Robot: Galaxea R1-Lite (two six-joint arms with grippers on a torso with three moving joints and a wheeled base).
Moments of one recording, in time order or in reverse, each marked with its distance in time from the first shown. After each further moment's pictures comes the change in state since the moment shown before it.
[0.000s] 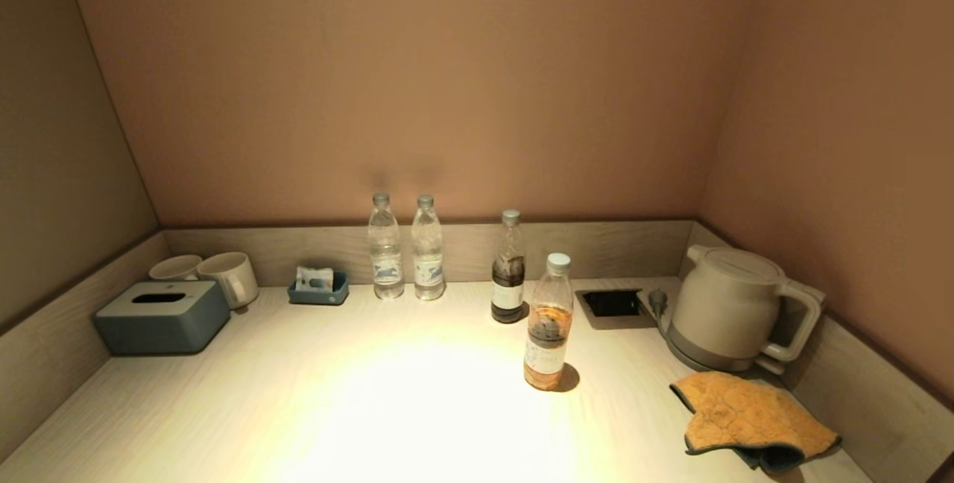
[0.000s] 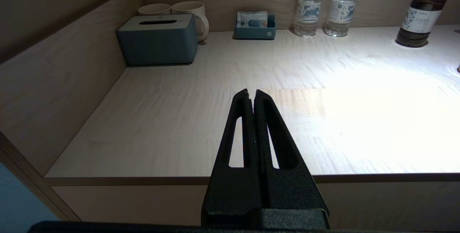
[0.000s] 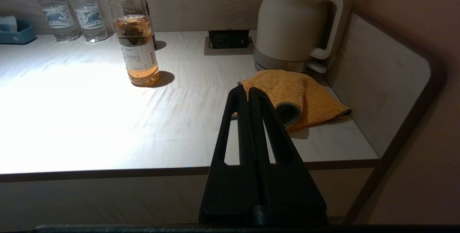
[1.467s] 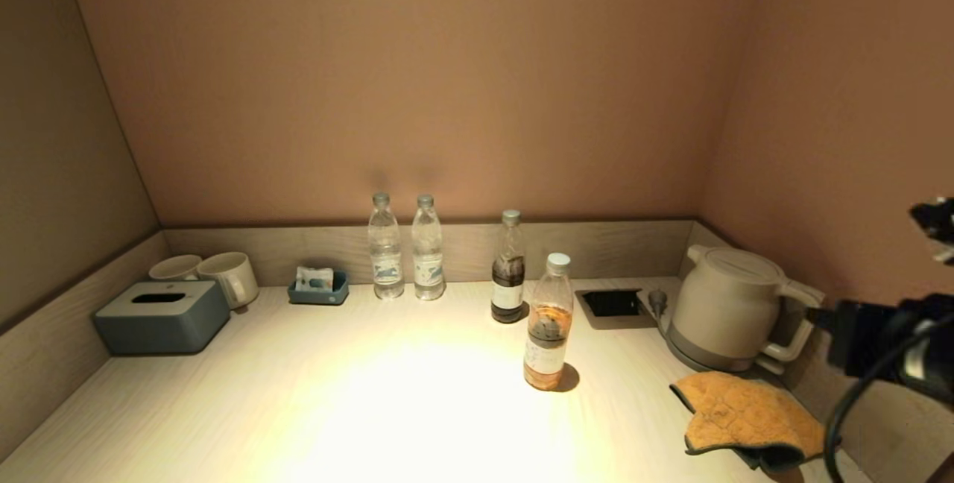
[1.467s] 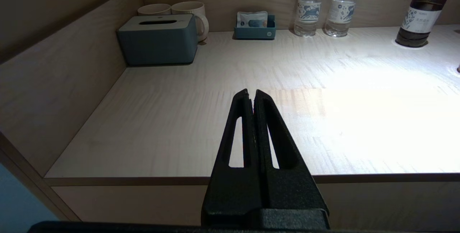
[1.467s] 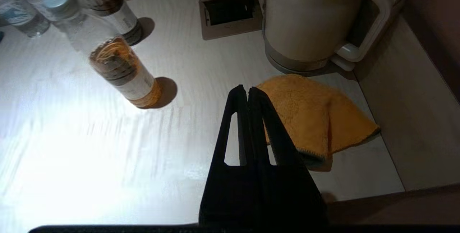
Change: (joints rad) left arm 0.000 0.000 0.000 0.000 0.000 0.000; right arm -0.005 1.185 -0.681 -0.026 -0.030 0.160
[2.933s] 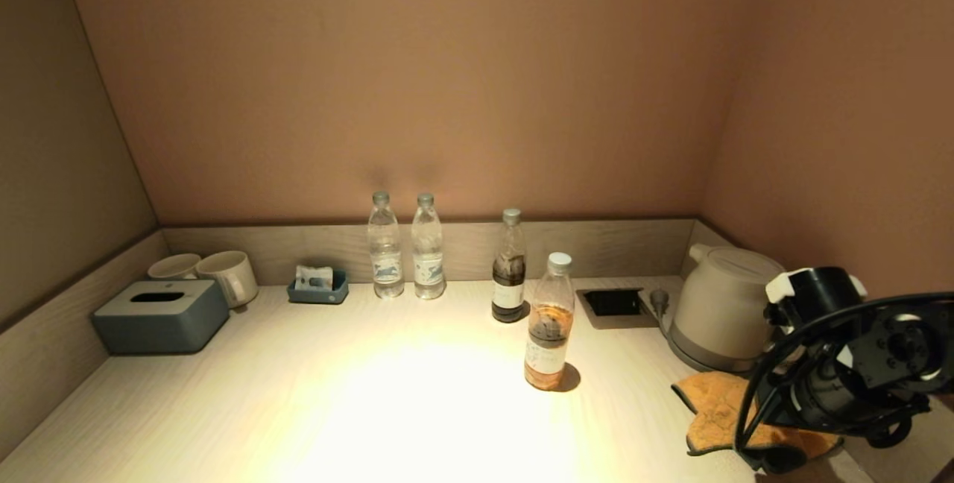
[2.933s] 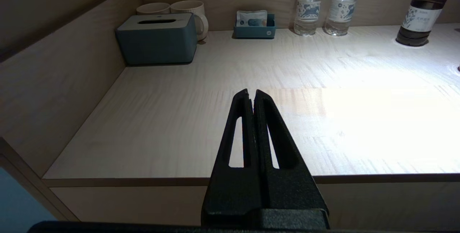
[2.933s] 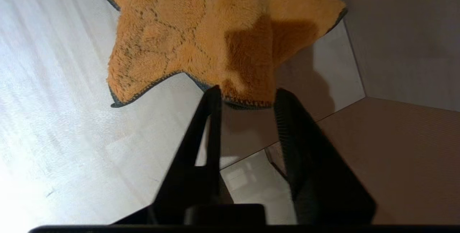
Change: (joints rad) left arm -0.001 0.000 0.000 0.000 0.000 0.000; right arm -0.071 0.531 -0.057 0.160 -0.267 0.023
